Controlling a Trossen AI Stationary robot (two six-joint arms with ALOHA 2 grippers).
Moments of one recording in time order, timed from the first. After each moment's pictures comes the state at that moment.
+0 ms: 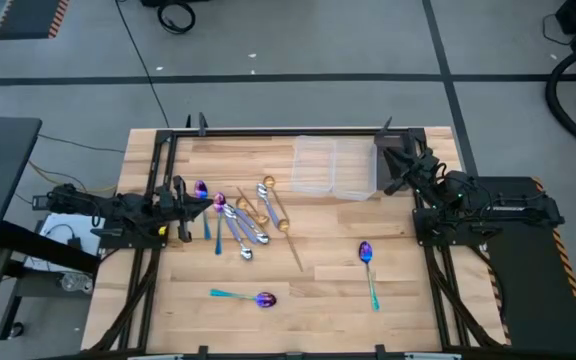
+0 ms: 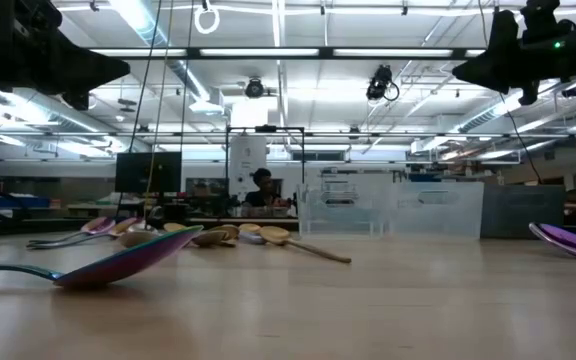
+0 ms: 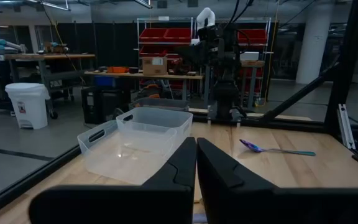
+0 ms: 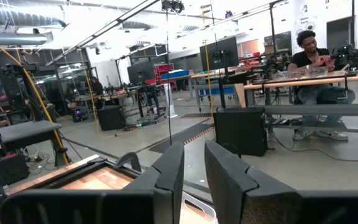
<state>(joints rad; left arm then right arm) -0.27 0.01 0.05 0.08 -0.52 0.01 -0.10 0.23 0.14 0.34 0.71 0.00</state>
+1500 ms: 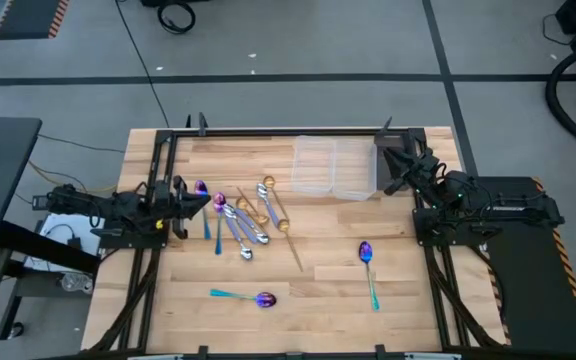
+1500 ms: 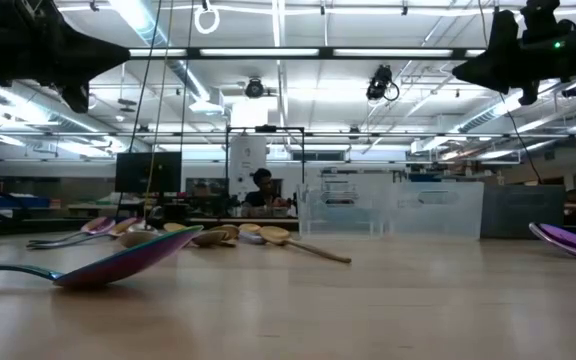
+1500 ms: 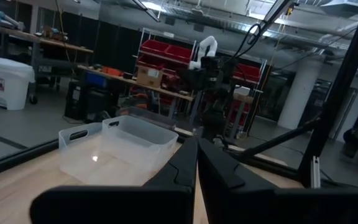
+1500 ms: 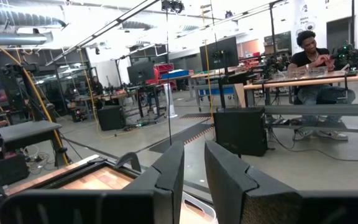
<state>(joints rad) -0.26 0.01 0.05 0.17 -0.52 -0.20 -0.10 0.23 0.14 0.34 0.71 0.00</state>
